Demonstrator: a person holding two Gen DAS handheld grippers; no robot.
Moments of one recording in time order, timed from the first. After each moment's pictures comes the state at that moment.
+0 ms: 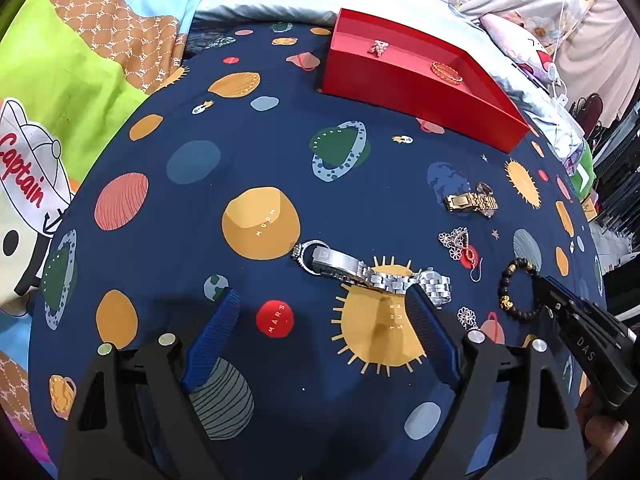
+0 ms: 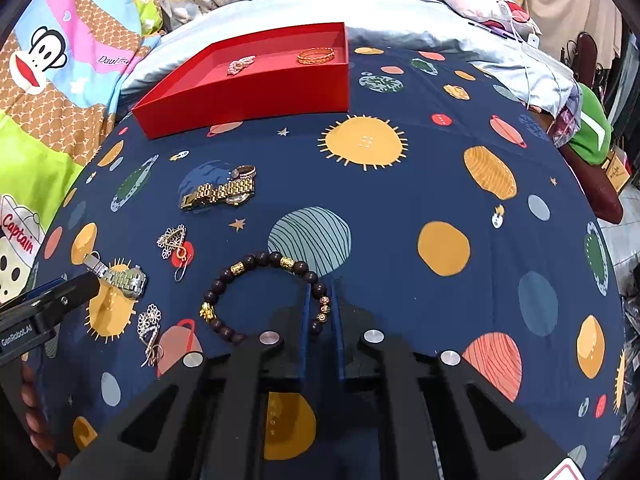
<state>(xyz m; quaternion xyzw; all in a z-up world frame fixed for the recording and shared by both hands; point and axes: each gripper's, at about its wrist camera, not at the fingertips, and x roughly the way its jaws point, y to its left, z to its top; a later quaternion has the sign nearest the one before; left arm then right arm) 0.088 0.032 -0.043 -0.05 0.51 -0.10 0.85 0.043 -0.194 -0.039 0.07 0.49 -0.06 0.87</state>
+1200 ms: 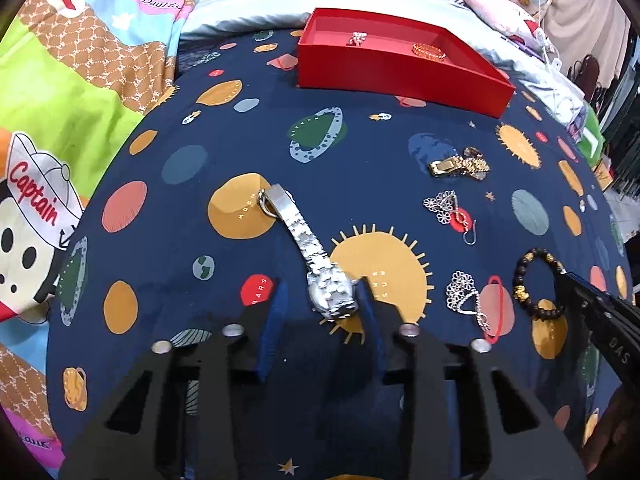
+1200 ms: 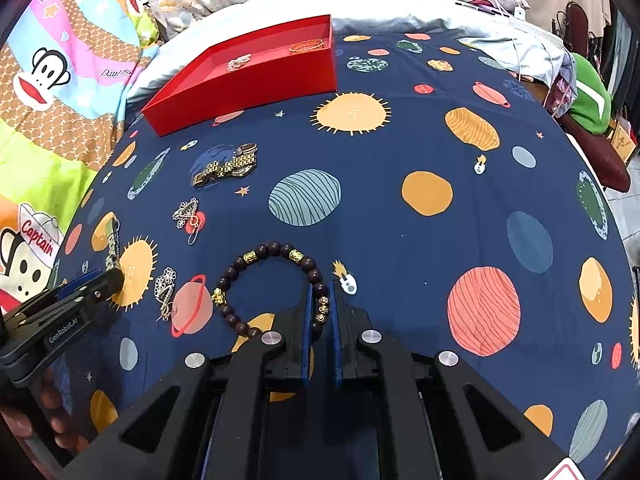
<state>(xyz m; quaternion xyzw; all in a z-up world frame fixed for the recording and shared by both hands) 0.067 0.011 -0.044 0.01 0.50 -0.09 0.86 0.011 -0.201 -0.039 0.11 0.49 -0.05 0.86</state>
